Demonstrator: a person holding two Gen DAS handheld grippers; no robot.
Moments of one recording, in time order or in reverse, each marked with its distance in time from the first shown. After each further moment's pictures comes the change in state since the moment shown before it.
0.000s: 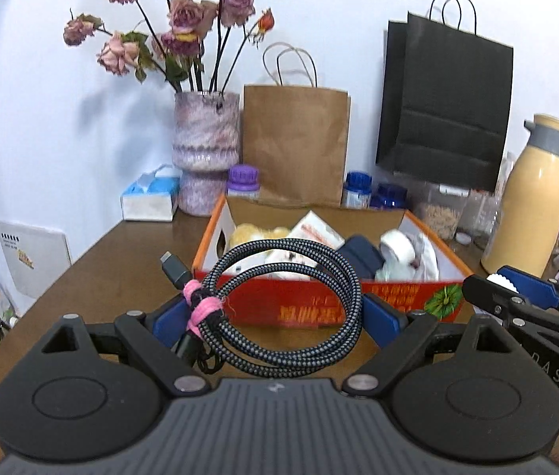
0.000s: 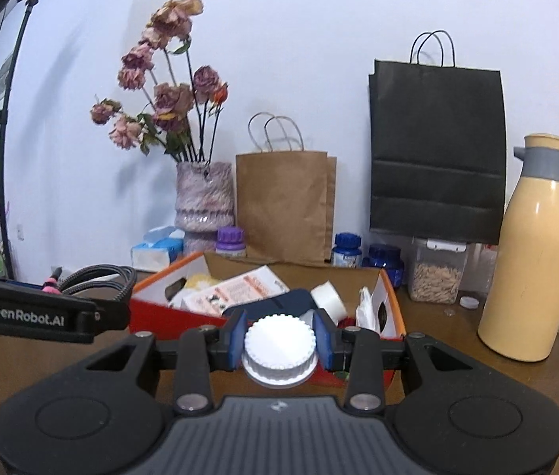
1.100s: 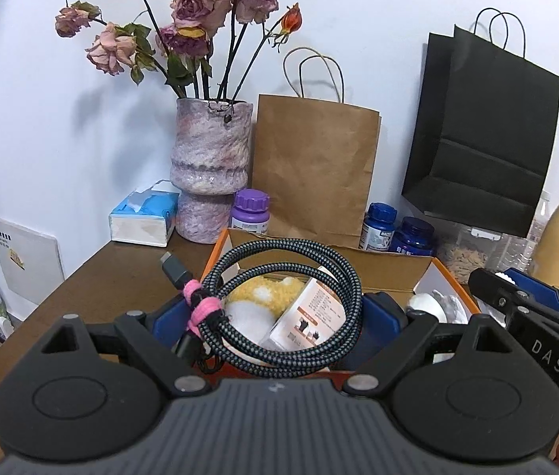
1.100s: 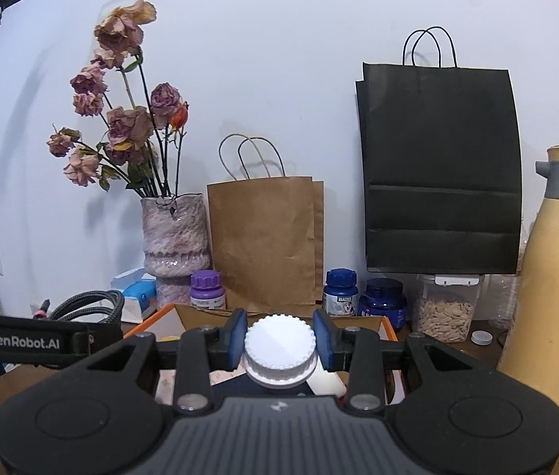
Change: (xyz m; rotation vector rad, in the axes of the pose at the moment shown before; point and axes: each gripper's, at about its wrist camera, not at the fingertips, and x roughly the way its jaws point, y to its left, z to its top) left arm 0.077 0.009 0.052 -0.073 -0.005 0.021; right arm 0.086 -0.015 0.045 0.057 -0.045 -0.029
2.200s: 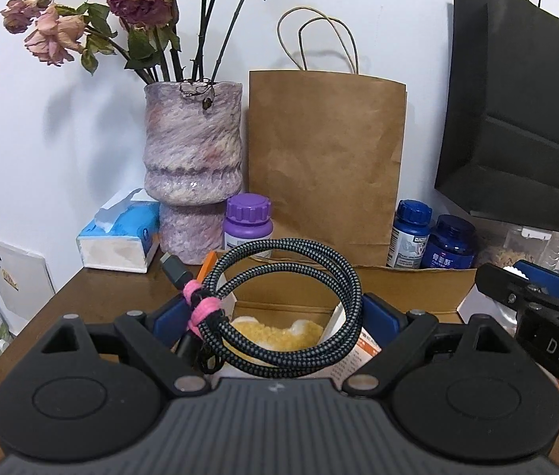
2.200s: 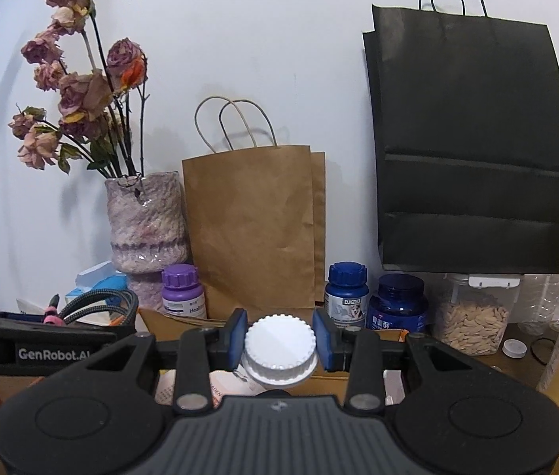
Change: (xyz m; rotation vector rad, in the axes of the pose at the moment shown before) left arm 0.110 -0.011 0.027 0.062 0.029 0.048; right arm 0.109 -0.016 0.008 0.005 0.058 0.006
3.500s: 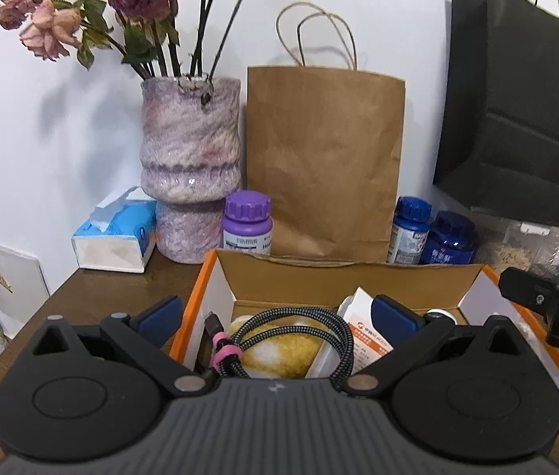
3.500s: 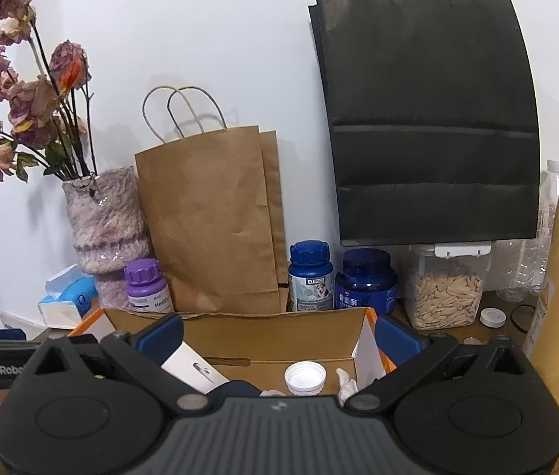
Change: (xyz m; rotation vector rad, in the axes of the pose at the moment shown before) left arm 0.000 0.010 -0.003 0.002 -0.003 -0.034; right arm 0.006 -0.029 -0.001 0.095 0.056 -0.068
